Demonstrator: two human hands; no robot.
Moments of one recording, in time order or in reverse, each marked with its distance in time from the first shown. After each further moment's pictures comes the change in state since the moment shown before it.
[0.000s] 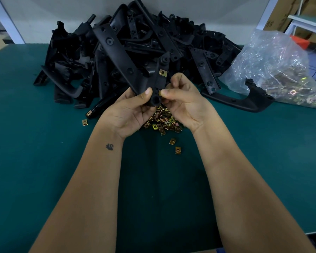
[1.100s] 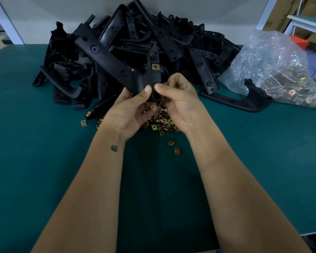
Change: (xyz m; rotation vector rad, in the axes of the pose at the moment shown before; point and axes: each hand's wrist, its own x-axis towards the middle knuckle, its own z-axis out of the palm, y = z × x) left_hand 0.002 -0.006 0.004 0.031 0.075 0.063; right_hand -0.001 0.005 0.016 -0.099 0.169 -0.056
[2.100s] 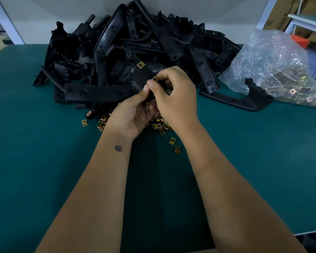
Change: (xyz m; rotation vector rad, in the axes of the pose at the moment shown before) left_hand 0.008 -0.013 -0.002 -0.068 0.073 -0.029; right_hand -0.005 0.007 0.017 -0.987 0.254 -0.554
